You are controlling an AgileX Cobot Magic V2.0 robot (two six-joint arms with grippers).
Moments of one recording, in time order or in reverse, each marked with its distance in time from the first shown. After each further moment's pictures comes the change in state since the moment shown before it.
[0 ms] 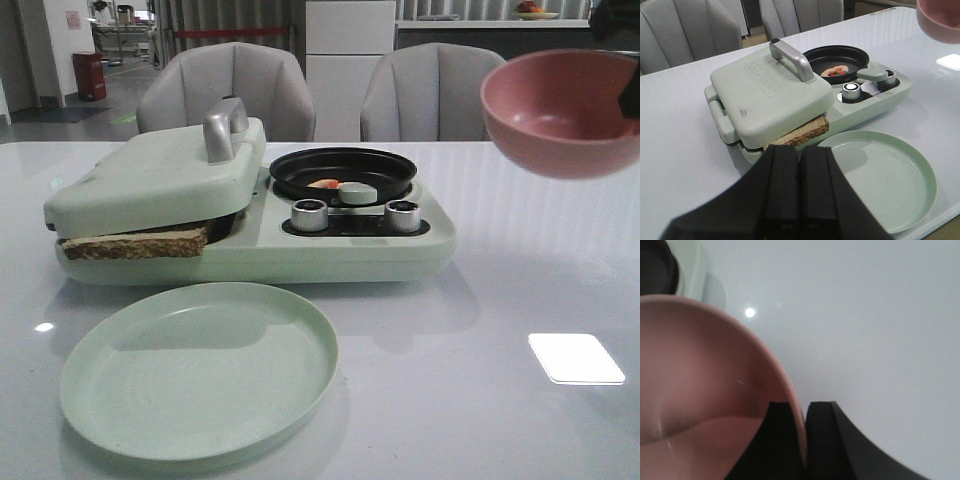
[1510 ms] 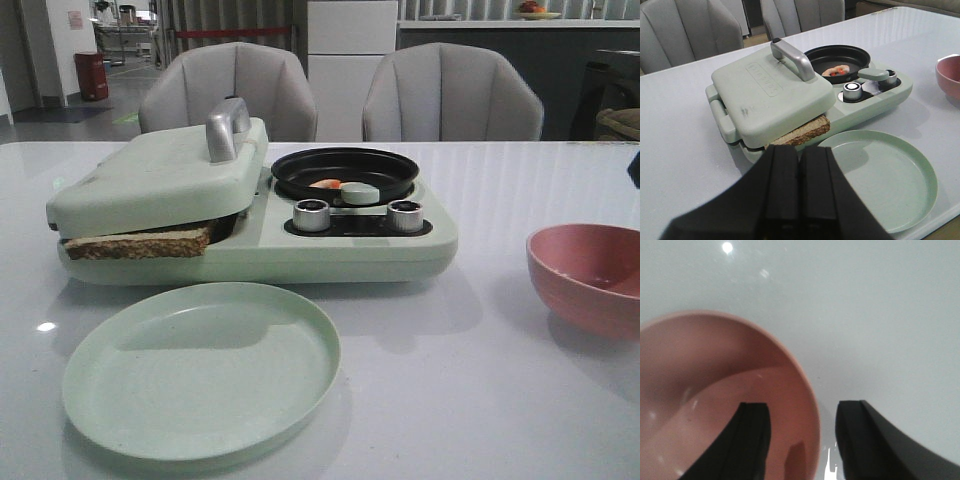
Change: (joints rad) left arm 0.000 0.000 0.000 0.000 0.000 0.000; right arm -0.090 0.088 0.144 0.042 -0.055 -0.090
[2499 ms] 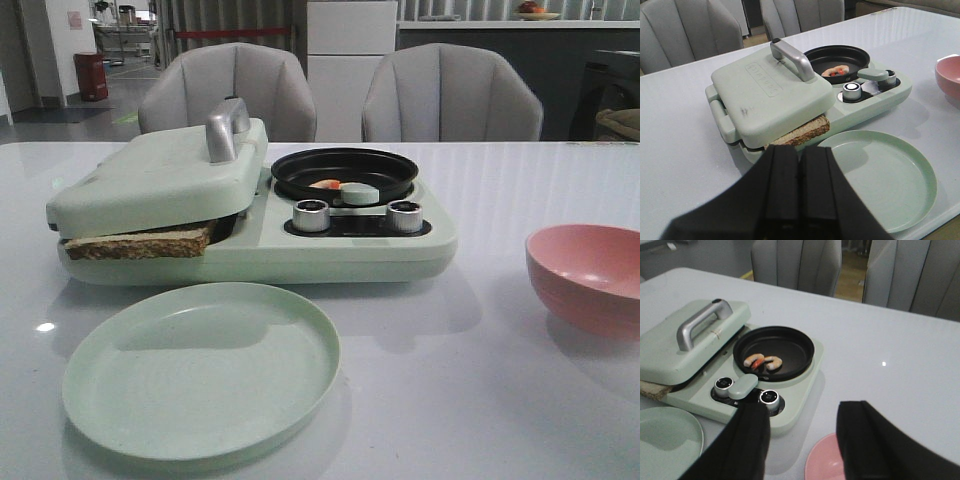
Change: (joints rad) left arm 0.000 0.000 0.000 0.000 0.000 0.000; right arm 0.363 -0.941 0.347 -0.002 -0.216 -0.032
